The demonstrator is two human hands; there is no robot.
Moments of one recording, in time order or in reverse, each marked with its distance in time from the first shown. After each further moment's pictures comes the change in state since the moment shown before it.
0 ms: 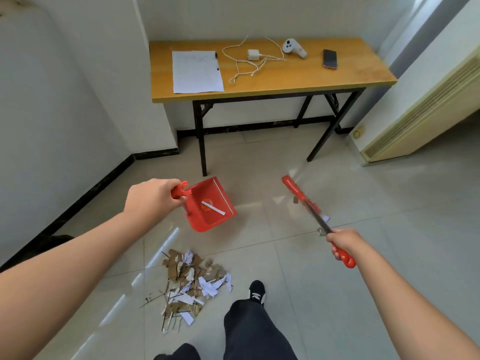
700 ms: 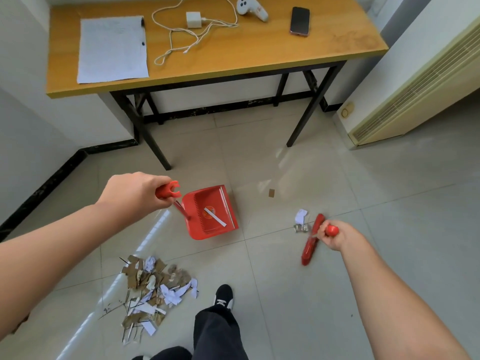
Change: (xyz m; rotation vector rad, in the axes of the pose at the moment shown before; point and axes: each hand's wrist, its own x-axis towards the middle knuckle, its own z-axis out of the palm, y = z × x) left_hand 0.167 0.175 0.067 0.160 -0.107 0.185; right_hand 0.225 -0.040 -0.136 0.812 -0.105 0.416
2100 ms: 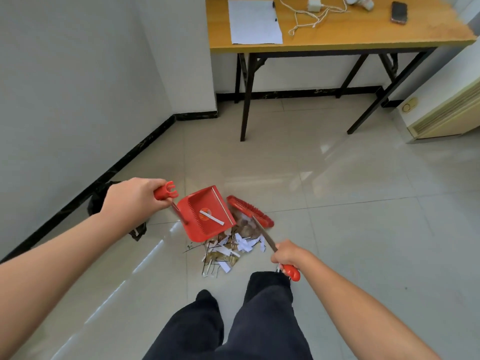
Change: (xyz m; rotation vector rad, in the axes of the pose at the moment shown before) left_hand -0.400 -0.280 0.020 -0.161 0.019 -0.299; right_hand -0.174 0.502 0.183 -1.480 -0.265 -0.243
